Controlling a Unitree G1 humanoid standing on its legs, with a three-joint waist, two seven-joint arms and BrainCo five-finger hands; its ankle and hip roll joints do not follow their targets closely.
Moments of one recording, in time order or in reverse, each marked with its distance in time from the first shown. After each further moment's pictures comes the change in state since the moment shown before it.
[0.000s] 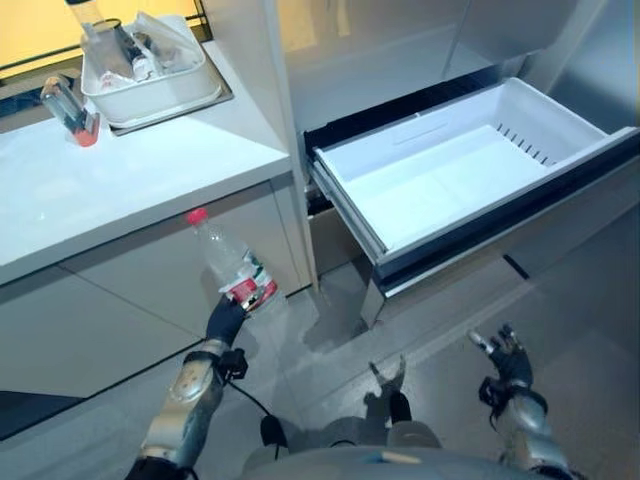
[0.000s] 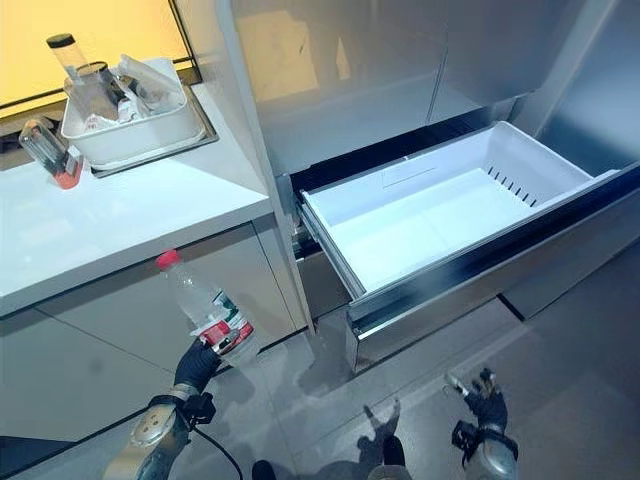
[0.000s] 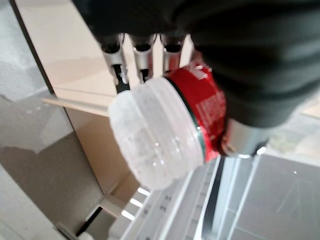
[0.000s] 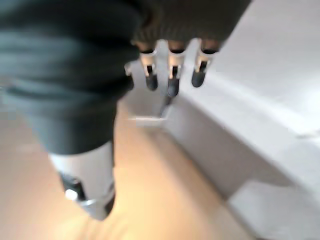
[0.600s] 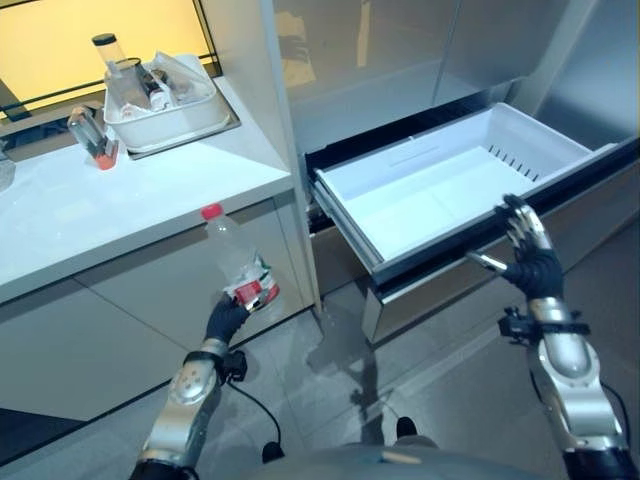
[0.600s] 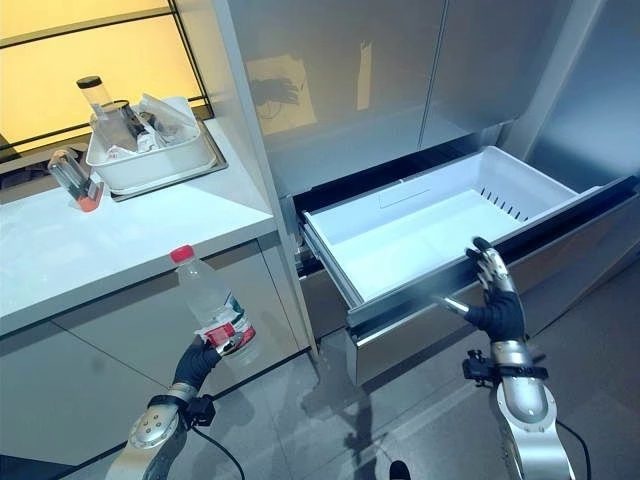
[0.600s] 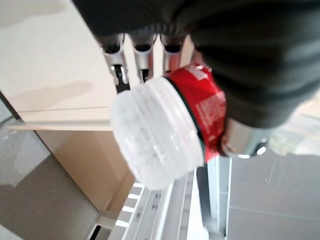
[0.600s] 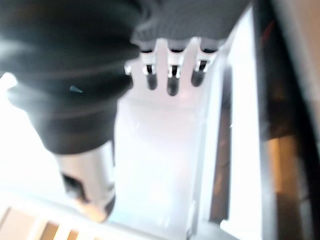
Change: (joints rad) left arm 0.007 -0.008 0.036 -0.010 0.249 -0.005 -0.008; right arm -0.032 -0.181 0.045 -0.627 -0.231 -0.021 0.140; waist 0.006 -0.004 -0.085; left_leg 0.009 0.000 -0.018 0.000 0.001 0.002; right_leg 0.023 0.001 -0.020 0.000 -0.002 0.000
